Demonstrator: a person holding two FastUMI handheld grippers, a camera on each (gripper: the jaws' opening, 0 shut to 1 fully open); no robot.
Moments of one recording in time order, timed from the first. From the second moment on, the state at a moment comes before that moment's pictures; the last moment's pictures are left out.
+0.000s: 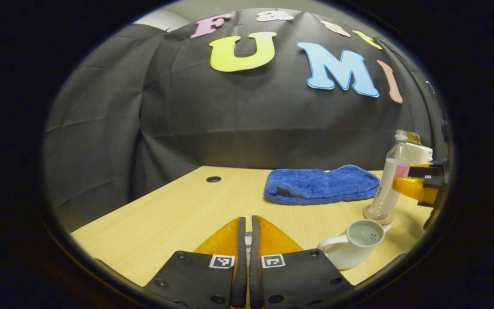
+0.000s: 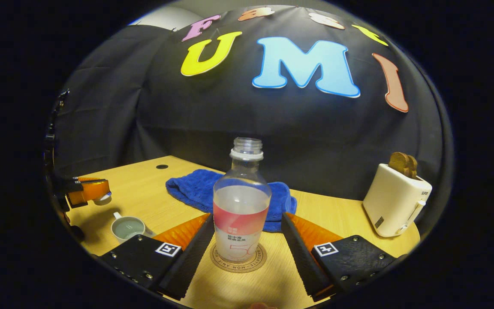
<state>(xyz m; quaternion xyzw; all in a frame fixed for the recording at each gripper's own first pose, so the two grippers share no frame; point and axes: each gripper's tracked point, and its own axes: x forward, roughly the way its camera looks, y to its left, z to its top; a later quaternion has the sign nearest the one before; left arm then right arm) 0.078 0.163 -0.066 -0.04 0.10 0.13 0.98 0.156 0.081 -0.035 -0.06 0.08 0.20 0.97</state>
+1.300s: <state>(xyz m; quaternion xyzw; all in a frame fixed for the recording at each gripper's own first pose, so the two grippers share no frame) 0.108 0.028 -0.033 -0.02 0.06 -0.01 1.00 0.067 0.005 -0.012 -0.04 0.02 0.18 0.98</state>
